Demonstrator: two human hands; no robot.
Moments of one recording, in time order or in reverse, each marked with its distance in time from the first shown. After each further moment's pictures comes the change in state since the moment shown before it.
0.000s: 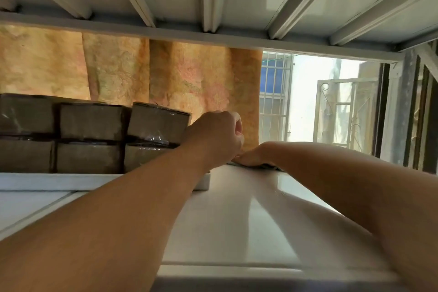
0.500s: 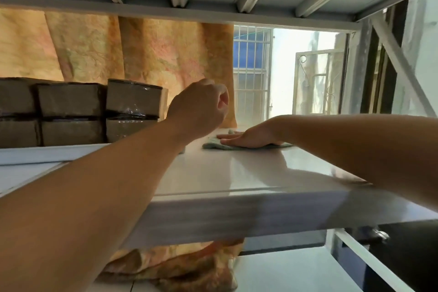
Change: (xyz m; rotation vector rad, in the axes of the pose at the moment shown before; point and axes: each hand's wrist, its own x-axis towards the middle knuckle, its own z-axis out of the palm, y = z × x) left_hand -0.017 0.025 0.001 0.059 0.086 0.175; right_hand -0.086 0.040 0.017 0.003 -0.125 -0.121
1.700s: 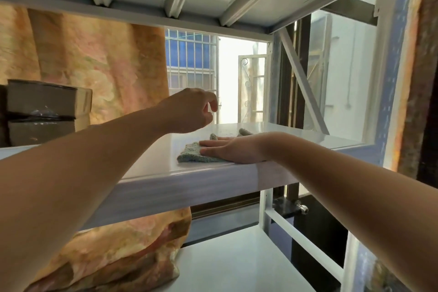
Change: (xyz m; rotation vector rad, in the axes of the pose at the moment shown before) left_hand 0.020 0.097 0.022 -0.114 -0.276 0.283; right_hand -0.137 0.062 0.044 -0.124 0.181 0.010
